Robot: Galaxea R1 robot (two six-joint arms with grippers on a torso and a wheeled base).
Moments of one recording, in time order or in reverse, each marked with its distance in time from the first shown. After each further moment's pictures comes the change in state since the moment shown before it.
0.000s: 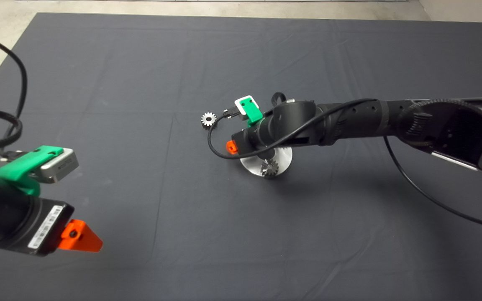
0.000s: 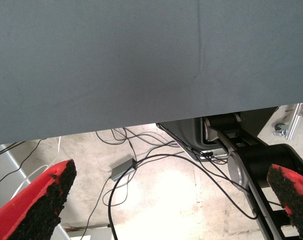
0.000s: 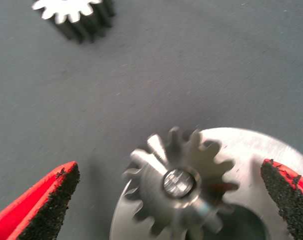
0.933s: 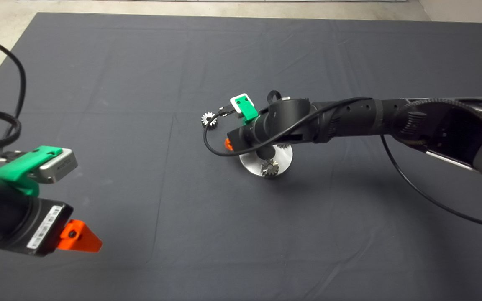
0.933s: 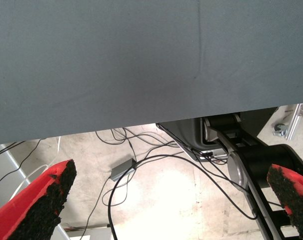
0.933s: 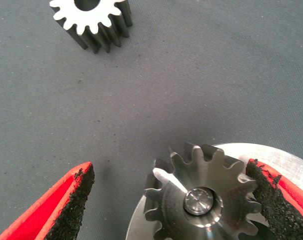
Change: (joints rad) left arm 0.000 -0.004 0.000 0.000 0.000 0.000; right arm 0.000 0.022 -0.023 -0.001 0.023 -0.021
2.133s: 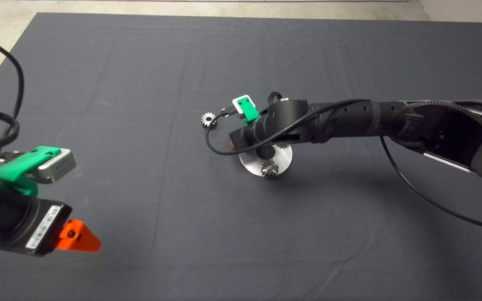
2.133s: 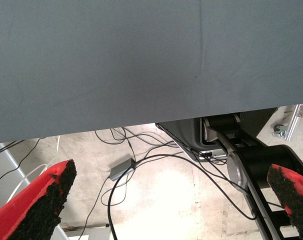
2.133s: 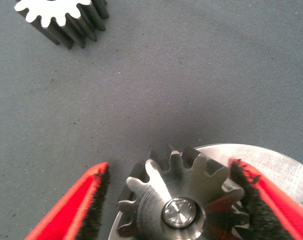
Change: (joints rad) left arm 0.000 -0.007 0.000 0.000 0.000 0.000; right arm -0.011 0.005 -0.040 -0.001 -0.004 -0.007
